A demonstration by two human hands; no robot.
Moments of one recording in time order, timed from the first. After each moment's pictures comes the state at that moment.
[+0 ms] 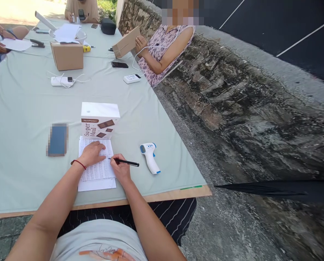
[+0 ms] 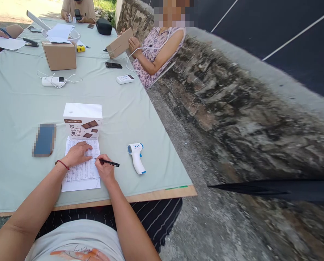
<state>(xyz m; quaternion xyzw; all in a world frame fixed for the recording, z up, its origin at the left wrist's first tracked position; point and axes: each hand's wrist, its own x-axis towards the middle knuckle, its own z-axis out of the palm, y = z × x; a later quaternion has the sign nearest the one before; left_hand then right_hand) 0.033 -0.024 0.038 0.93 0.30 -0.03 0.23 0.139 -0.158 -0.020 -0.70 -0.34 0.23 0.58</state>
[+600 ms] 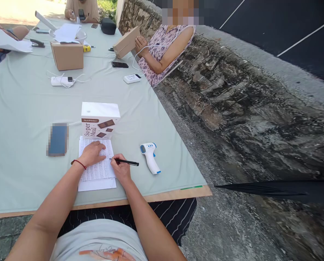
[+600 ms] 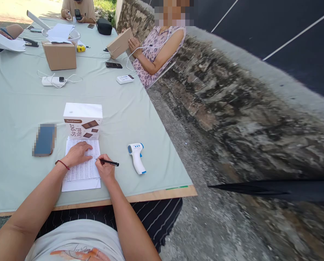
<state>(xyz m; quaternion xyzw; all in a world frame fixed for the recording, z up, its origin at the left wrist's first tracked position) 0.034 -0.025 0.042 0.92 0.30 -0.05 0.23 0.139 -0.158 -0.025 -0.70 -0.33 0.23 0.58</state>
